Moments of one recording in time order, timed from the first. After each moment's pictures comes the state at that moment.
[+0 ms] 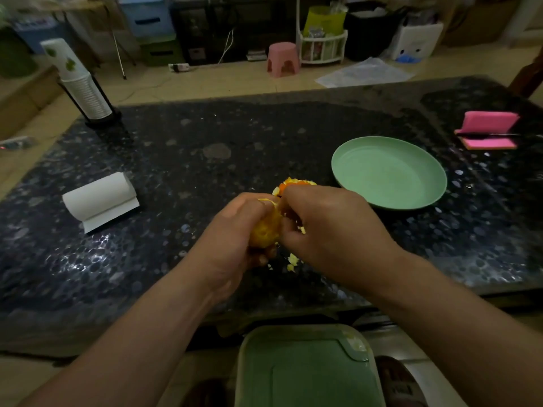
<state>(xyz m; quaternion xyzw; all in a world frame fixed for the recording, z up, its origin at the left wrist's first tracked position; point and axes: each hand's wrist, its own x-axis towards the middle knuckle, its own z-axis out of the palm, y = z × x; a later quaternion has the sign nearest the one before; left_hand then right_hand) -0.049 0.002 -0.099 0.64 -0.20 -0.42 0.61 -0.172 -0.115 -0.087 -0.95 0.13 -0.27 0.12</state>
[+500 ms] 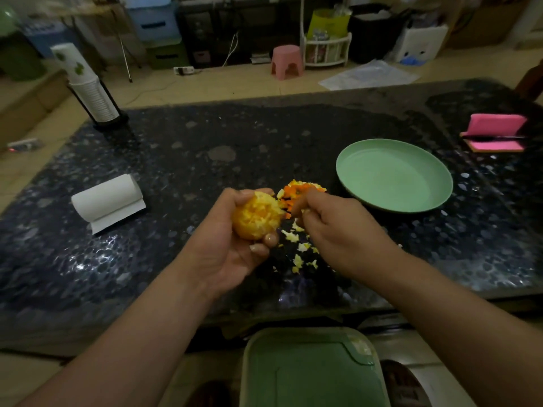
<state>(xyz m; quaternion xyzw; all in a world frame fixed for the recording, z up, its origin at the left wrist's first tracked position) -0.034 0.003 -0.094 0.49 -0.08 -0.52 0.69 -0.170 -0.134 -0.107 -0.90 0.26 -0.15 0.31</state>
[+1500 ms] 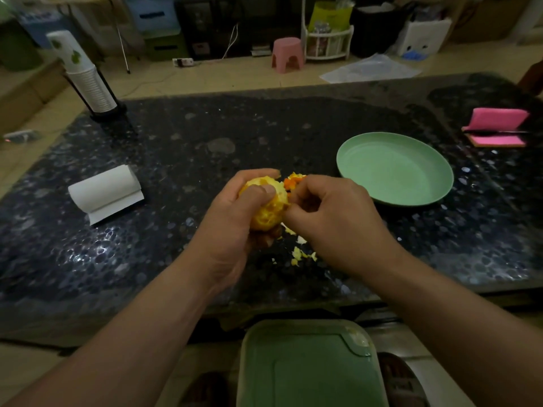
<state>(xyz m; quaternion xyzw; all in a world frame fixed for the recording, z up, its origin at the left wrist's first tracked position) -0.045 0.005 -0.095 0.59 -0.24 -0.38 0.67 -0.168 -0.114 -0.091 -0.86 0.25 -0.25 0.37</state>
